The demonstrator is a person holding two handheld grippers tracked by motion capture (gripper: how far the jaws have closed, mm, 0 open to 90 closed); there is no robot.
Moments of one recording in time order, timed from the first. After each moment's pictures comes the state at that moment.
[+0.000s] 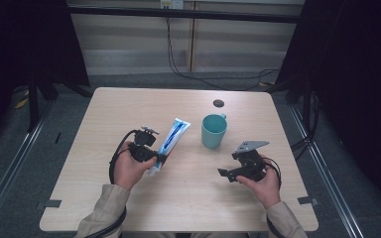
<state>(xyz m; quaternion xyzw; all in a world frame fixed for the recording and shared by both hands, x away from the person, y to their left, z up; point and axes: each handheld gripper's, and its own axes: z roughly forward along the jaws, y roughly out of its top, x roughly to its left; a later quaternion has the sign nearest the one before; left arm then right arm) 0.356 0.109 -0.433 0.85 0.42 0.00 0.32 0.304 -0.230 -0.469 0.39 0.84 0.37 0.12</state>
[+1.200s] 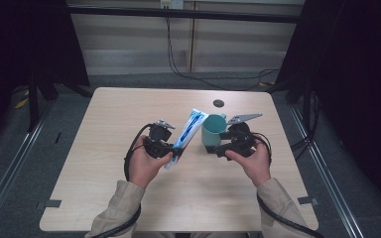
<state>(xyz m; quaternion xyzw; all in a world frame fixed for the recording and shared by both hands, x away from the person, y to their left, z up) 0.349 0.069 -0.407 0.85 0.38 0.02 0.37 0.344 -0.198 -0.405 0.40 0.81 0.41 0.08</state>
